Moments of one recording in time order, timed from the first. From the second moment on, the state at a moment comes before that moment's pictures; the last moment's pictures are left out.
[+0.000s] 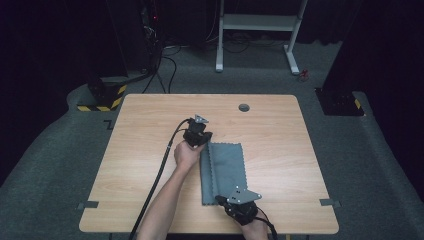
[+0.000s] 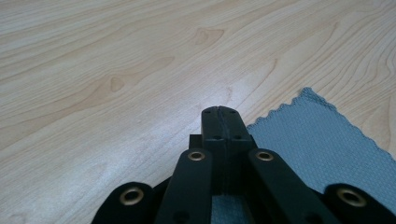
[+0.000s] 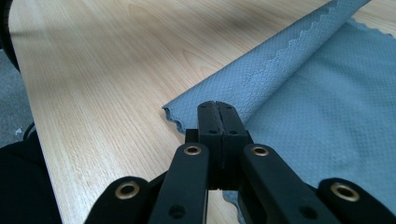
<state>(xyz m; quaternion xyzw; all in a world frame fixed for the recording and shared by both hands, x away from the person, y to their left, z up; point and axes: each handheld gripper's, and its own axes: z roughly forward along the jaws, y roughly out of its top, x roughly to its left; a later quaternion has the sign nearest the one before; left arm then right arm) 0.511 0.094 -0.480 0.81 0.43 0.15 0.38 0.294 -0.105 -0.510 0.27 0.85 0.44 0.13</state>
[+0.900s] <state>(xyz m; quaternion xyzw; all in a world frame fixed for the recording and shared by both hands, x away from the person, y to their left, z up) 0.516 0.029 -0.486 0.83 0.40 0.14 0.38 0.281 -0.157 -0.515 0.32 0.84 0.42 0.15</state>
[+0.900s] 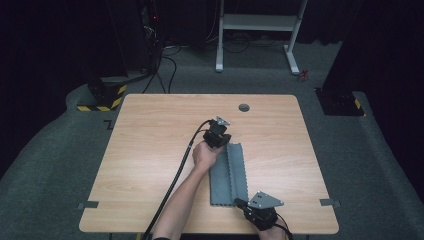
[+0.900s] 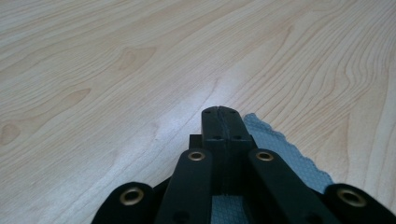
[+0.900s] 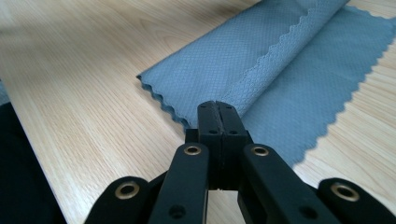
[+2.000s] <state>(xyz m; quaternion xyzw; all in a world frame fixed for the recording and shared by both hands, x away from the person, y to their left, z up) 0.522 -0.007 -0.505 0.85 0.38 0.13 0.35 0.282 -0.181 -0.521 0.35 0.83 0.41 0.14</state>
